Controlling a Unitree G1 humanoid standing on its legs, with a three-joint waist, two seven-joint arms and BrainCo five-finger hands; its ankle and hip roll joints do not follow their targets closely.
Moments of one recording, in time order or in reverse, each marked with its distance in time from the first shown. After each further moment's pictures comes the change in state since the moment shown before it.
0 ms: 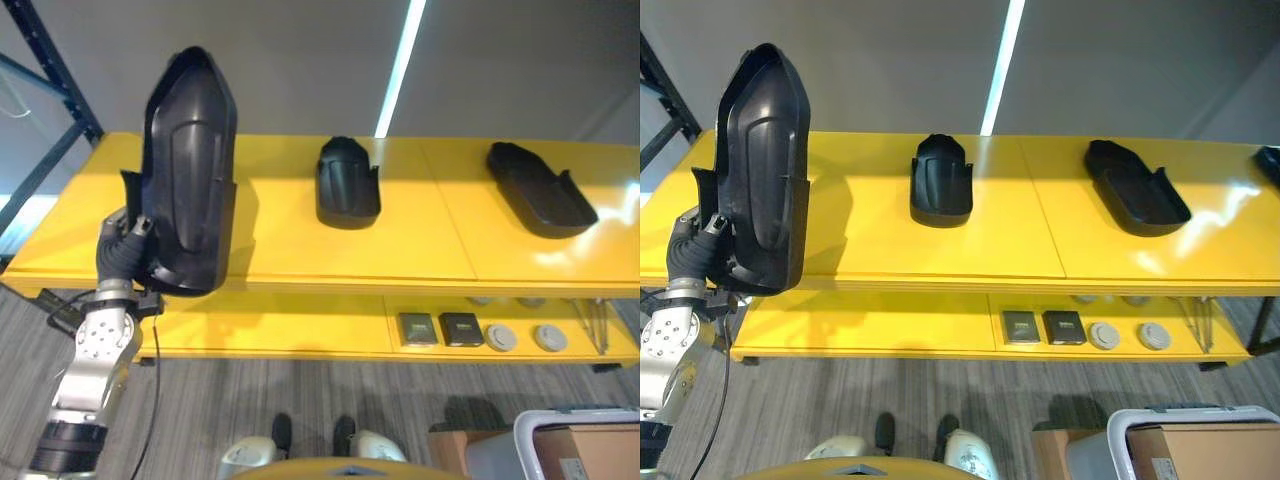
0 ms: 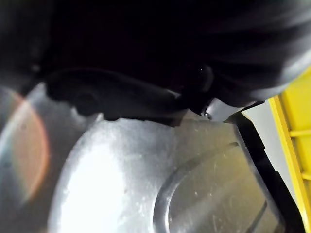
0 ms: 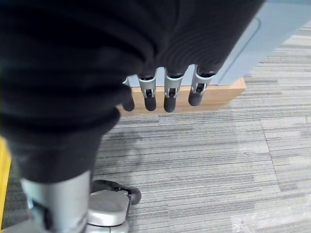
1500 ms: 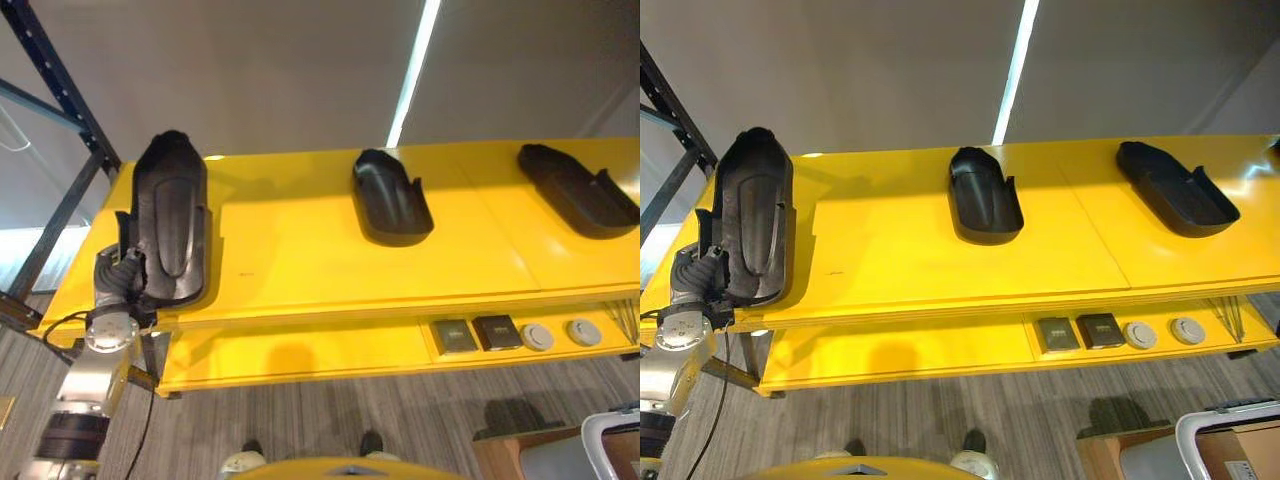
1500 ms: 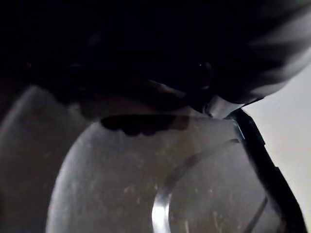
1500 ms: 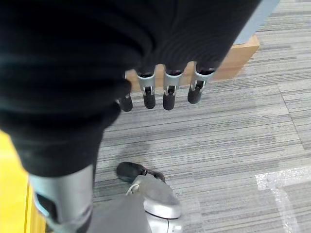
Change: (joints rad) left arm -0.091 0.055 -0.006 0.229 0.118 0.331 0.127; right arm 0.047 -0.027 -0.045 -0.052 -0.075 -0.039 -0.016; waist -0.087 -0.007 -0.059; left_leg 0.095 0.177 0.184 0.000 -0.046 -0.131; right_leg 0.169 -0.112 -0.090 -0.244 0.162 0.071
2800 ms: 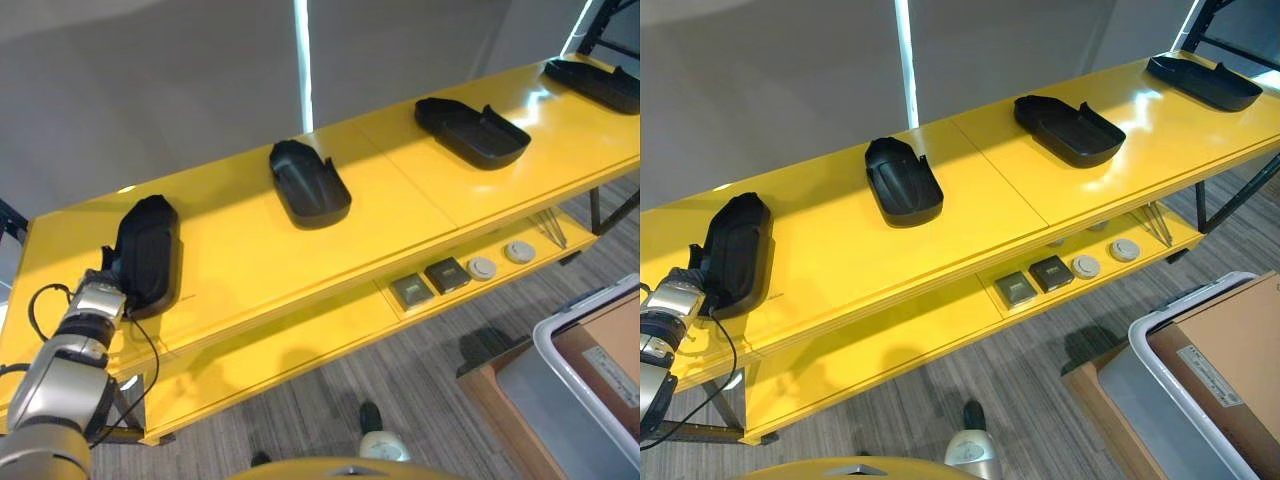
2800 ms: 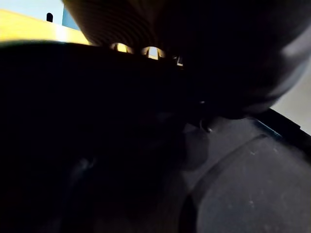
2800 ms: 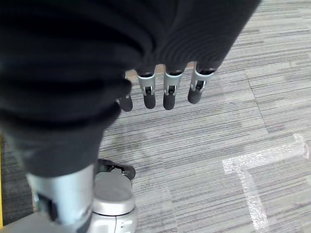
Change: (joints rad) left arm -0.574 0.101 -0.317 0.956 0.138 0.268 -0.223; right arm -0.048 -0.099 0.117 -0.037 -0.089 0.049 0.081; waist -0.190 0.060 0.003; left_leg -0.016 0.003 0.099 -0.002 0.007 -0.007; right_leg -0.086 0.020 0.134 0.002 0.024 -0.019
